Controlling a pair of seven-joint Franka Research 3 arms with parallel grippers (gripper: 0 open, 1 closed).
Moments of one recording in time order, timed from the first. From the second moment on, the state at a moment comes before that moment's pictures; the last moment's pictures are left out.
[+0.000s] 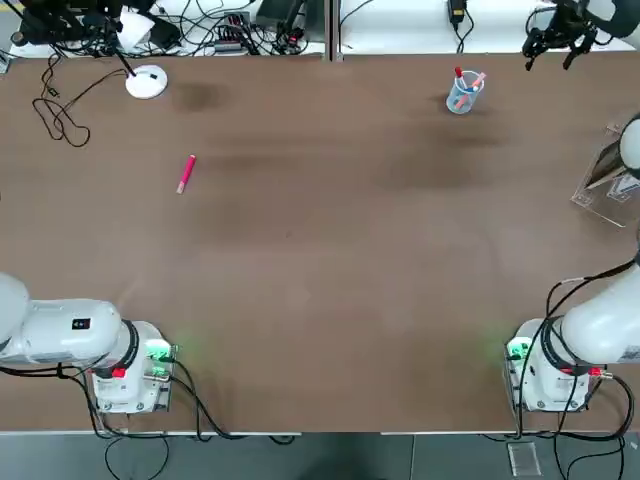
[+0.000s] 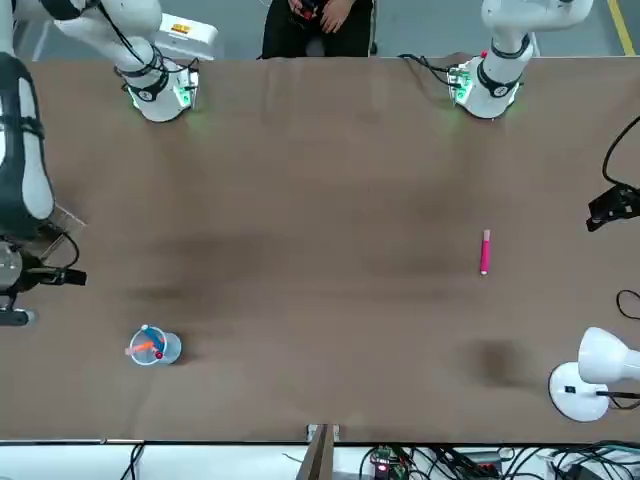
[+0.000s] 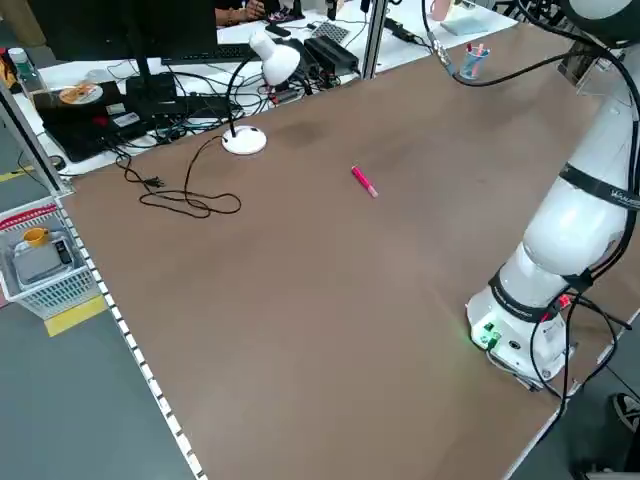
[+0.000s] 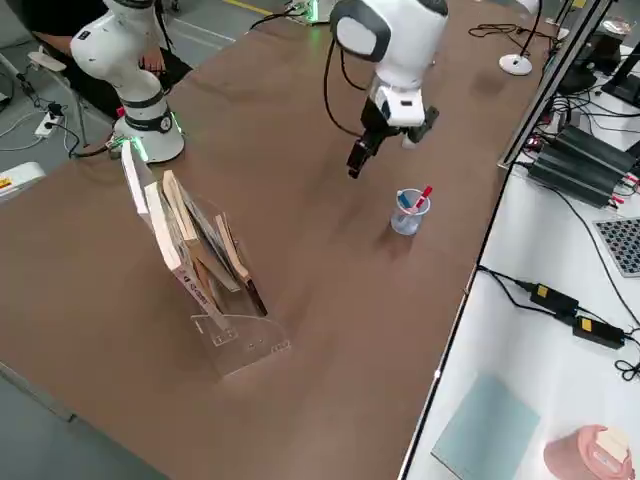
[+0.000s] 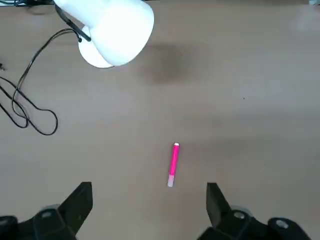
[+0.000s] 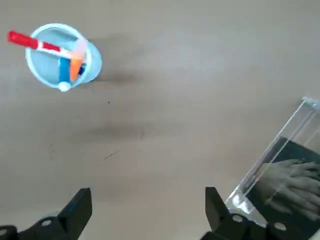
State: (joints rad) left arm 0.04 0.10 -0.09 -1.53 -0.02 1.75 0.02; right arm 0.11 0.45 -0.12 -1.38 -0.03 1.72 0.03
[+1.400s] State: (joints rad) left arm 0.04 0.10 -0.09 -1.52 -0.02 1.73 0.02; right arm 0.12 0.18 -0.09 -1.53 -0.08 1.68 0.11
